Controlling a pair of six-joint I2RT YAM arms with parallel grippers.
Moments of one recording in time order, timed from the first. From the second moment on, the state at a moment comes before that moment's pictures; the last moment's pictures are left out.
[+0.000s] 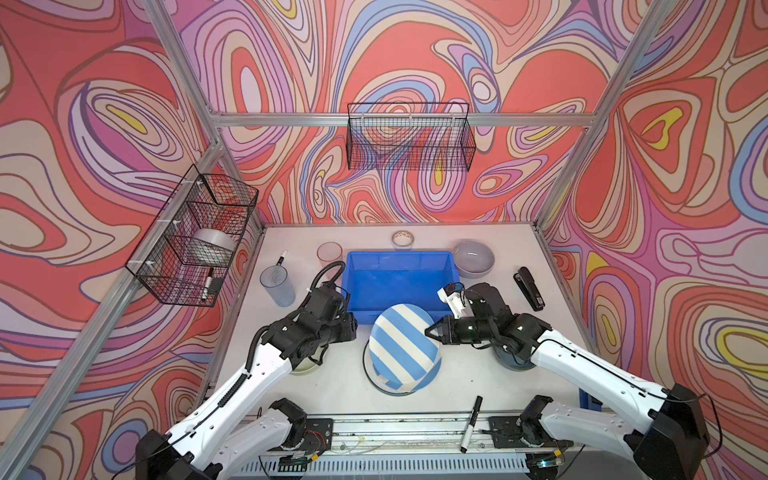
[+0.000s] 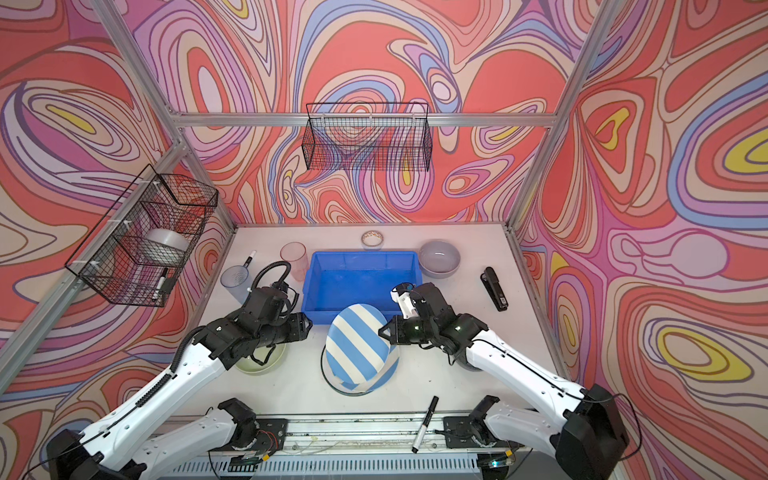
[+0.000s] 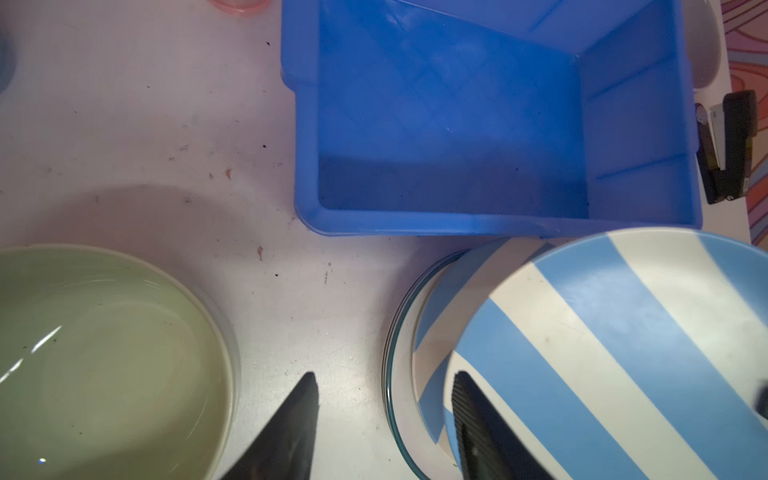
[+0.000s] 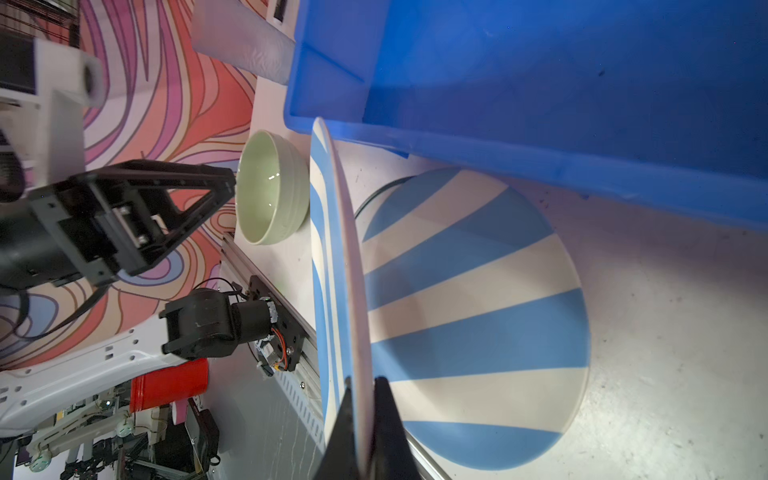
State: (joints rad) left arm -0.51 0.98 0.84 -0.78 -0.02 -0.61; right arm 0.66 1.11 0.83 -0.45 -0.45 0.69
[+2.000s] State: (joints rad) left arm -0.22 1.51 1.00 -0.57 0.23 -0.38; right arm 0.52 1.91 1.30 -0.13 -0.37 0.79
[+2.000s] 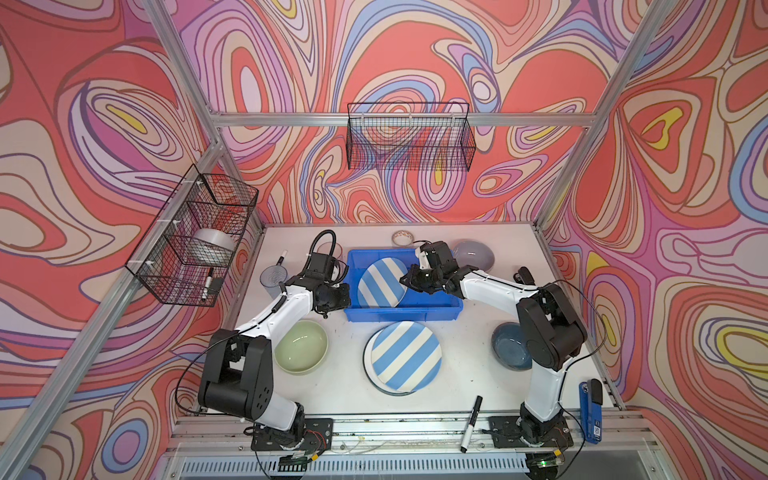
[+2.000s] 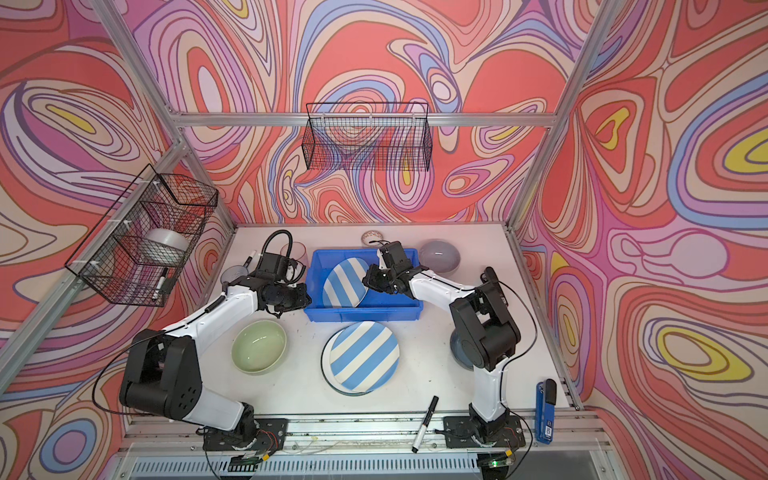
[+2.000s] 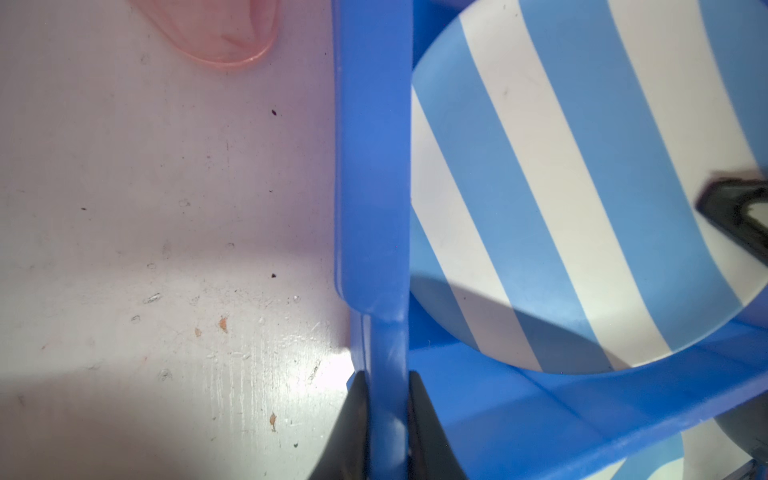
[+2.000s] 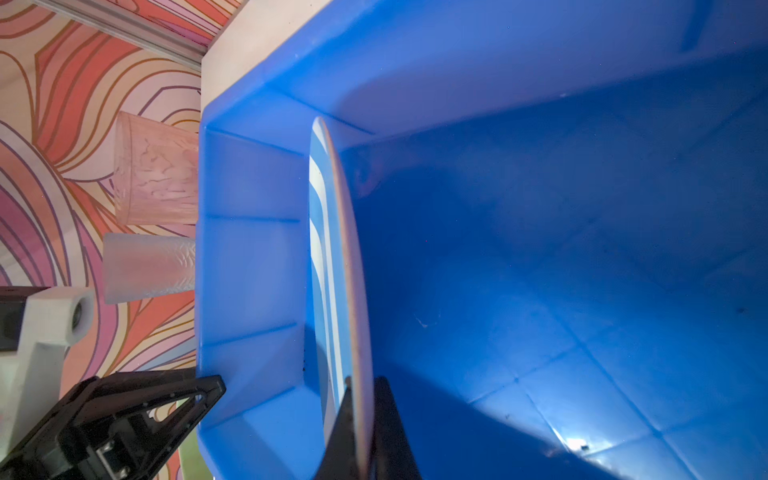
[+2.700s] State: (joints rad) left arm -0.22 1.52 1.01 -0.57 0.24 -0.36; right arm 0.52 1.98 1.28 -0.12 -0.41 0.76
